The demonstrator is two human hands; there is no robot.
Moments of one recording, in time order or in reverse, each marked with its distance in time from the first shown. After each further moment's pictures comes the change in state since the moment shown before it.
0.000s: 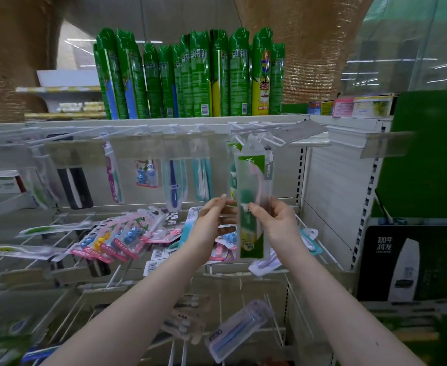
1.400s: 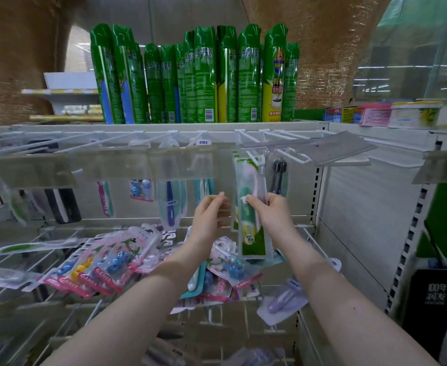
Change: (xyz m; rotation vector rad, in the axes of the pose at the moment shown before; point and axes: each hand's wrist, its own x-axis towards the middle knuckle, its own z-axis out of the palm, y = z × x) left_hand 0.096 -0.007 -0.009 0.042 0.155 0.078; right_hand 0.126 0.032 0.019 -0.219 0.063 0.133
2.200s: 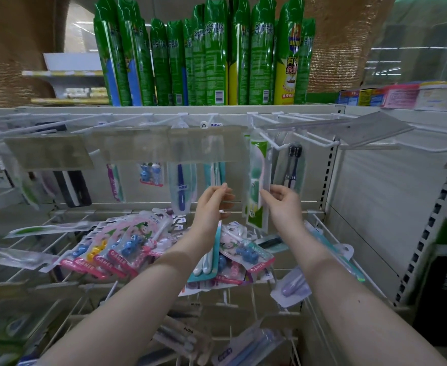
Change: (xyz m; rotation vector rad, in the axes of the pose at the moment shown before) left_hand -0.005 -0.006 -0.027 -0.023 -0.020 -0.032; right_hand -0.003 0.017 0.015 0.018 0.115 0.021
